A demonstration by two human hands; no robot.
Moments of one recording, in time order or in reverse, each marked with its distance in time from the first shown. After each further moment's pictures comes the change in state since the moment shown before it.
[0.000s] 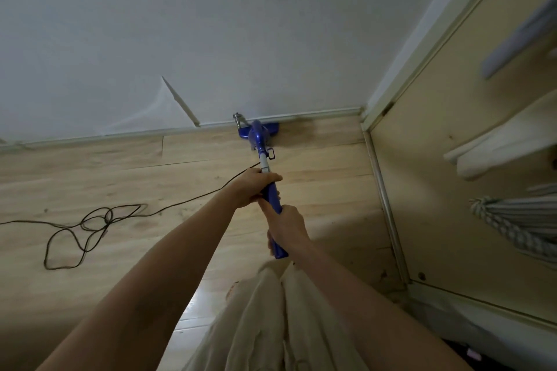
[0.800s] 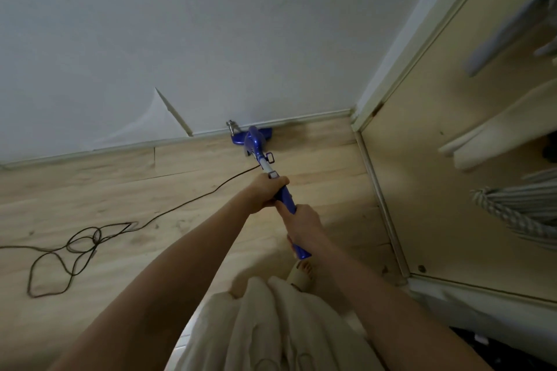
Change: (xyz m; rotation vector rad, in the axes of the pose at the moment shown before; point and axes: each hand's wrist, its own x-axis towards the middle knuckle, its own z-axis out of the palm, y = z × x) left_hand -0.001 -0.001 -0.008 0.033 -0.028 0.045; right_hand -0.006 -0.017 0.004 -0.178 0.080 0.064
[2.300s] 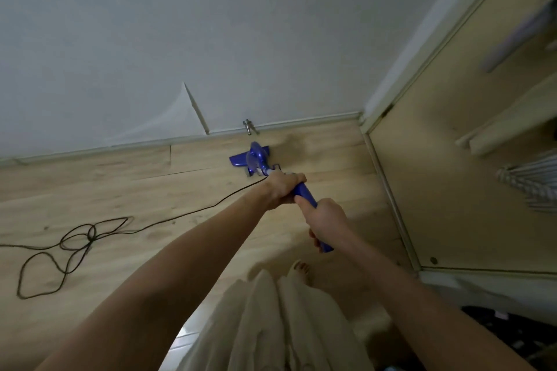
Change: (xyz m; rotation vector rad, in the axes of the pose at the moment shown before) left_hand -0.073 -0.046 -0.069 -0.064 -0.042 0.012; right_hand -0.088 -0.029 0.078 -0.145 0.102 0.014
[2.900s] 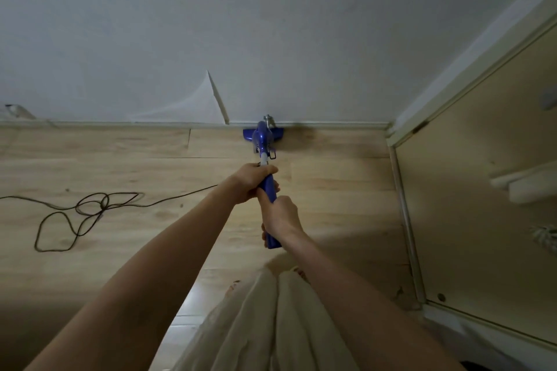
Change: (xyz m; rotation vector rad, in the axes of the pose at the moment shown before) left_hand 0.039 0.017 -0.058 -0.185 0.139 -0.006; right_hand 0.067 -0.052 0.039 0.157 -0.167 -0.028
